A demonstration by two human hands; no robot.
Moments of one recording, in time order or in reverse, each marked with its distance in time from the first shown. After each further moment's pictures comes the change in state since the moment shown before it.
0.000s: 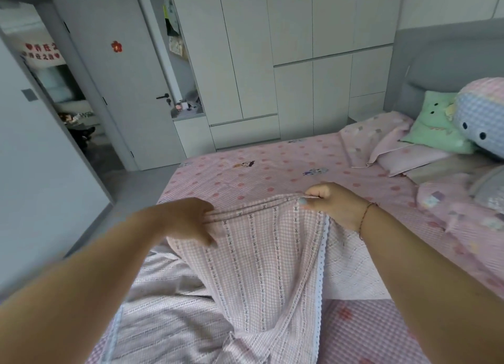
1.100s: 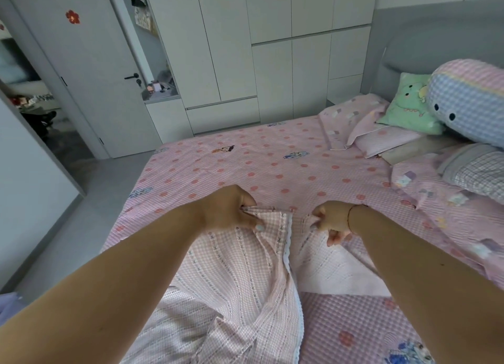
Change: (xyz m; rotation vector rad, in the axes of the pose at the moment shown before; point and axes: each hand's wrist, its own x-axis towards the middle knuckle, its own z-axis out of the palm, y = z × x) left_hand 0.065 0.068 0.041 -0.383 0.040 0.423; right_hand -0.014 0.065 -0.013 -0.325 -0.220 0.676
